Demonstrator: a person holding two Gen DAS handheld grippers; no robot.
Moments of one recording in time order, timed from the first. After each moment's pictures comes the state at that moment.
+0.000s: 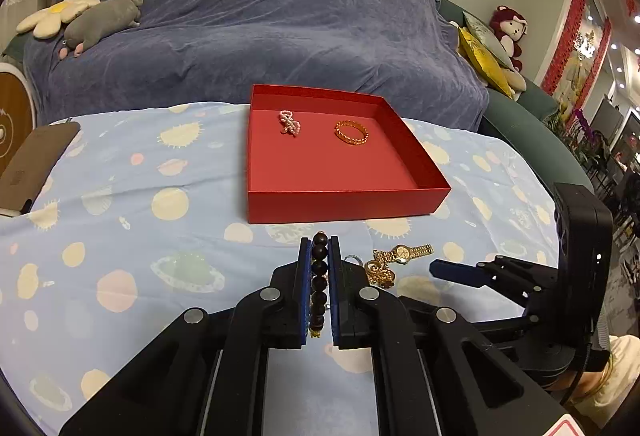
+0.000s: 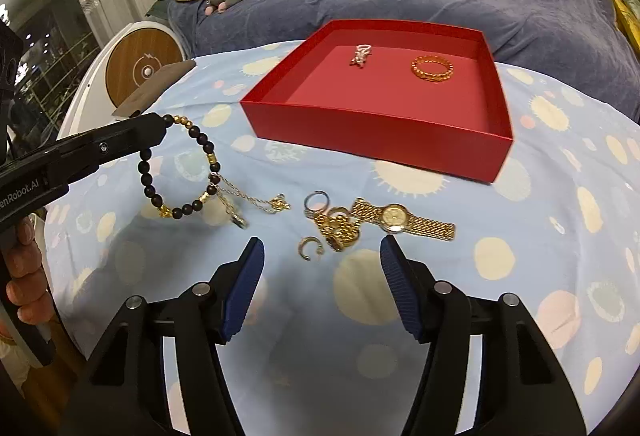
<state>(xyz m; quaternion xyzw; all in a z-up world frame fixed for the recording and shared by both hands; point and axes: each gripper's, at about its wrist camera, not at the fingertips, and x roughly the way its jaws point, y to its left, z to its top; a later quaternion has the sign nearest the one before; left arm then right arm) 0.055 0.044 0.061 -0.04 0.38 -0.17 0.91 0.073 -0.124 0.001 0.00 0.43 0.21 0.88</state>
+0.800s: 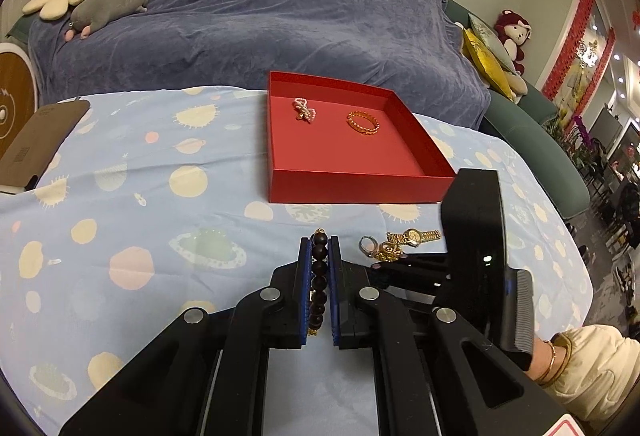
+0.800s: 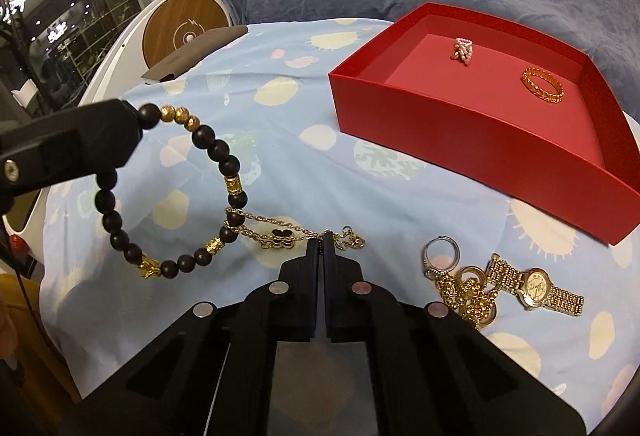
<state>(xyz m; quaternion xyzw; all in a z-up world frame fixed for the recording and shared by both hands) 0.043 0.073 0.052 -0.06 0.40 -0.17 0.90 0.106 -0.055 -0.029 -0.04 0.43 0.28 0.86</state>
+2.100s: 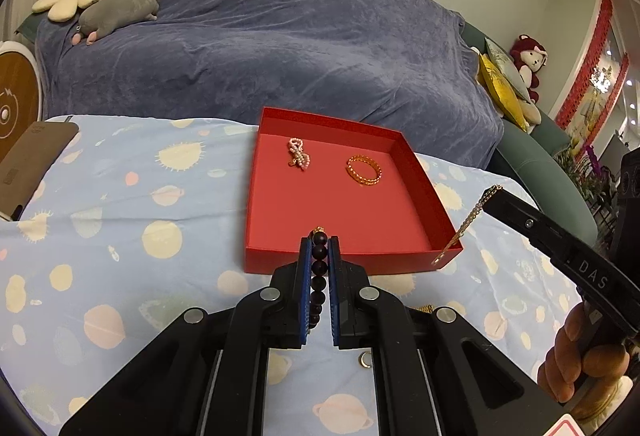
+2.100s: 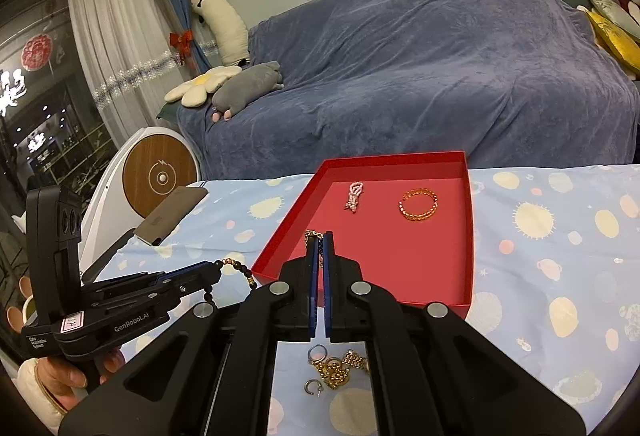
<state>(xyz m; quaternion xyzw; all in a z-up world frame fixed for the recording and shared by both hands) 0.105 0.036 0.073 -0.09 0.37 -0.15 0.91 0.117 -0.175 0.086 0.10 0.30 0.19 0.93</state>
